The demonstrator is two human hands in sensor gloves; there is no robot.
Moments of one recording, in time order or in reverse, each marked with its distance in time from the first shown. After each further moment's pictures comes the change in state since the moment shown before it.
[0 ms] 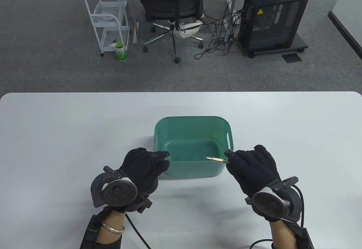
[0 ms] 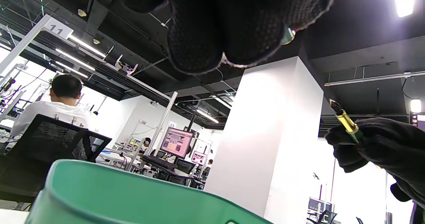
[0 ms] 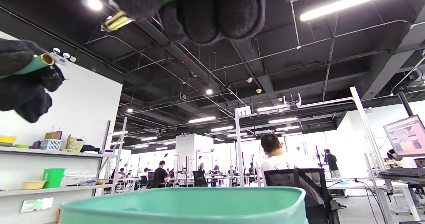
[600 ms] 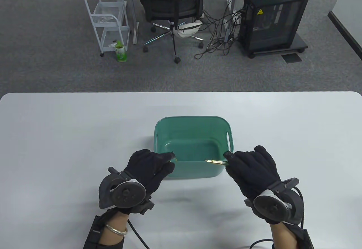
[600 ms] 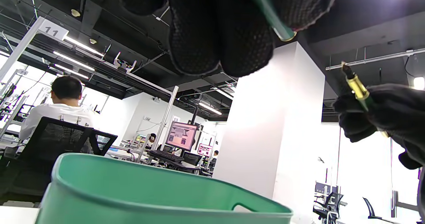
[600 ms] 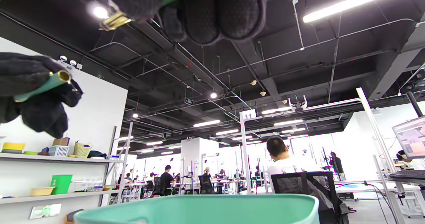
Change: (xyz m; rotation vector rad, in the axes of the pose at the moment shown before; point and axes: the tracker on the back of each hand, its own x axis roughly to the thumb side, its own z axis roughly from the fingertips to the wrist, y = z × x) left_hand 0.011 -0.013 -0.004 -0.049 -0.010 -0.077; right_hand 0.002 -0.003 0.002 -0.014 -0.014 -0.031
